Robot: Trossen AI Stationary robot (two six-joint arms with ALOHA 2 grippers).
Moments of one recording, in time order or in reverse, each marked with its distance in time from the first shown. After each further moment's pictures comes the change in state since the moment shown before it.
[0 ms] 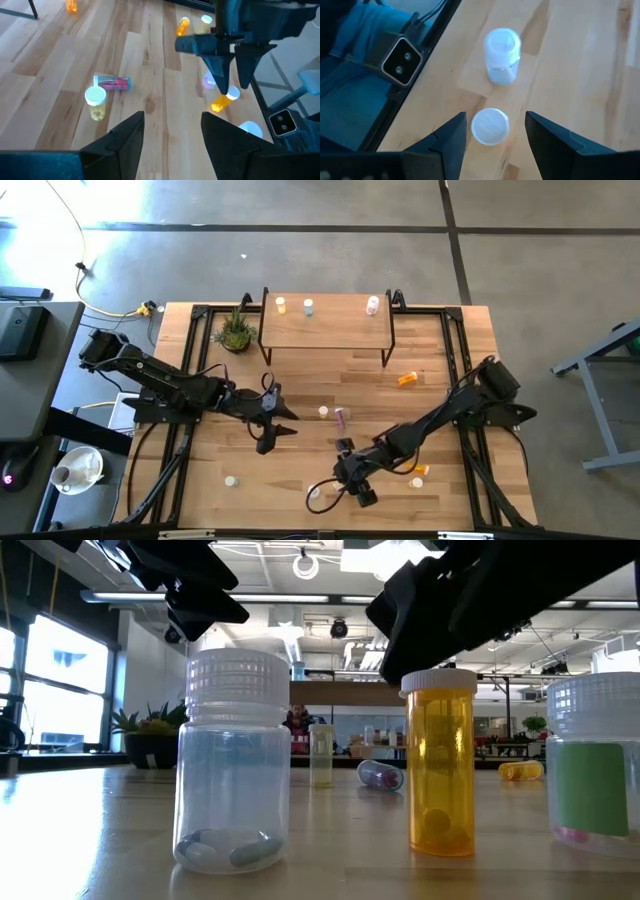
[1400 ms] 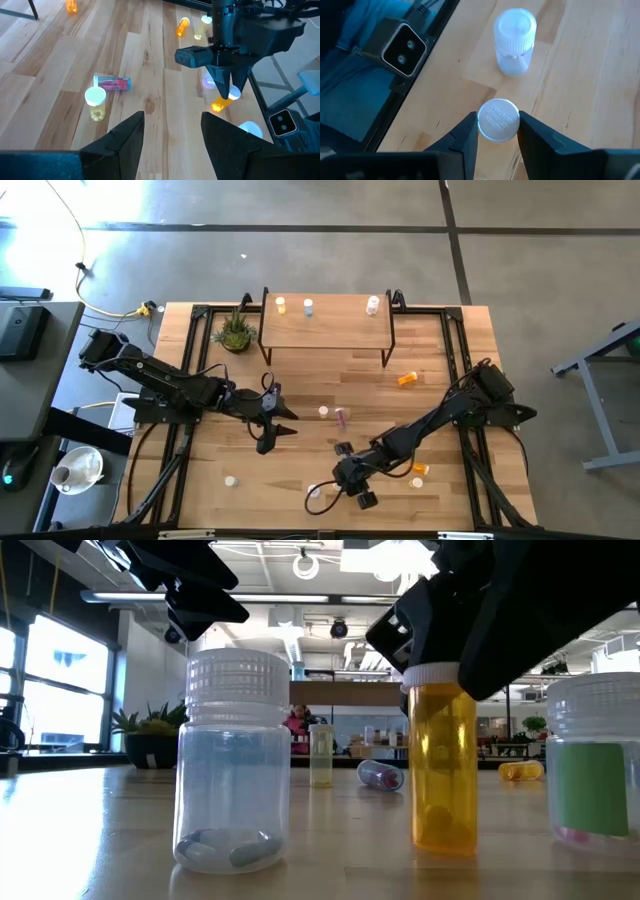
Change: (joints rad) left arm 0.000 0.000 0.001 0.000 0.000 0.000; right arm -0.002 0.039 -0.001 0.018 -0.049 0.013
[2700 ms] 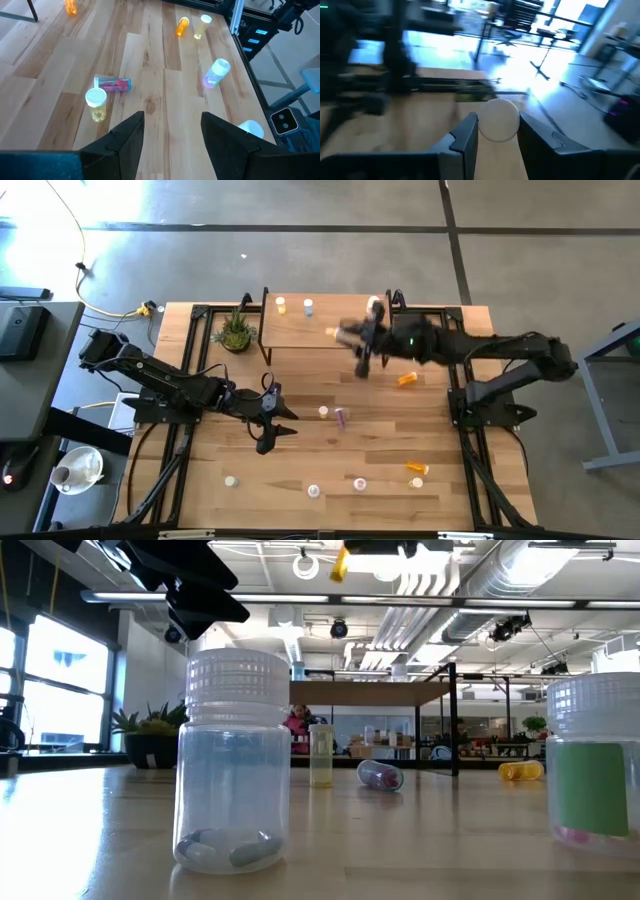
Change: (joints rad) left arm 0.000 0.000 0.000 0.001 -0.001 0.018; right arm -0.624 -0.612 0.001 -0.009 0.317 -0.380
